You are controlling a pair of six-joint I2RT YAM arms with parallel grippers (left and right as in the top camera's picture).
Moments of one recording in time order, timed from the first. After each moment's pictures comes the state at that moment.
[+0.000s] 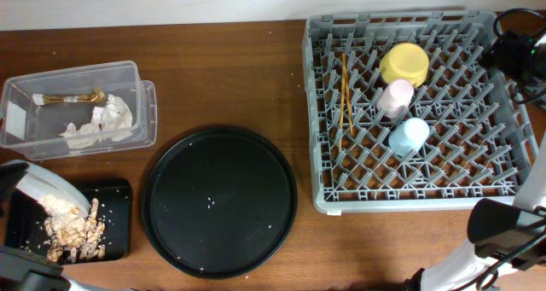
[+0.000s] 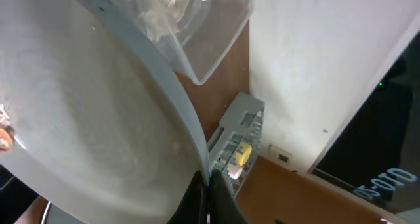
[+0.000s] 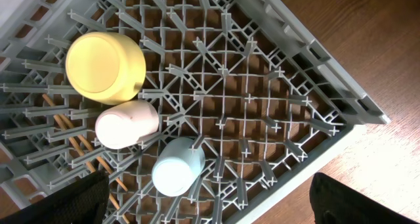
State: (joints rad) left arm 1.11 1.91 1.79 -1.69 0.98 0.11; right arm -0.38 1.88 2.28 -1.57 0.05 0.39
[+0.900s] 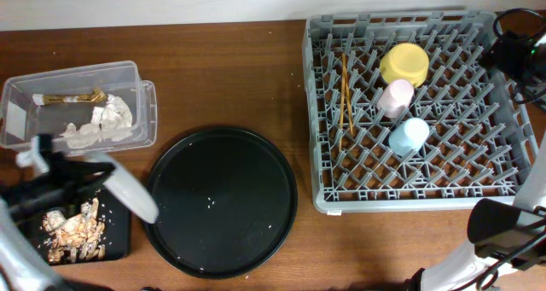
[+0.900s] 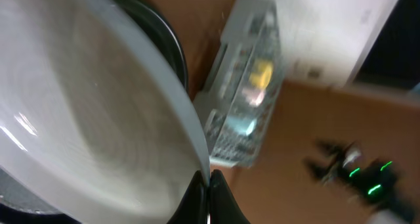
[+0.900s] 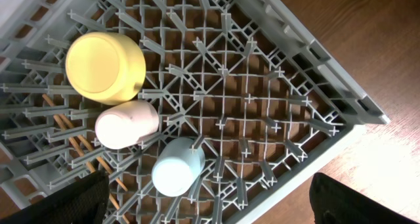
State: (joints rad) left arm 0.81 1.48 1.39 -1.69 0.99 0.22; right arm -0.38 1.88 2.28 -1.57 0.05 0.39
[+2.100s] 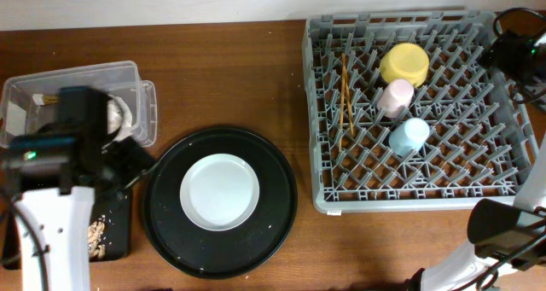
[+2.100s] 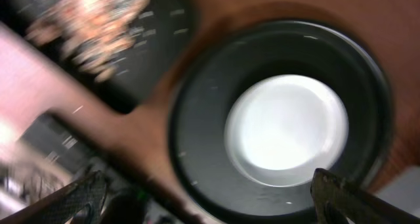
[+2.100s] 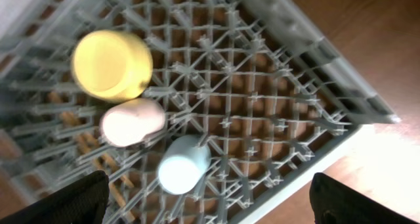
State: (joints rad) left arm 0.05 1.32 1.56 -1.61 -0.13 -0.70; right arm -0.38 1.87 2.28 -1.57 0.01 0.39
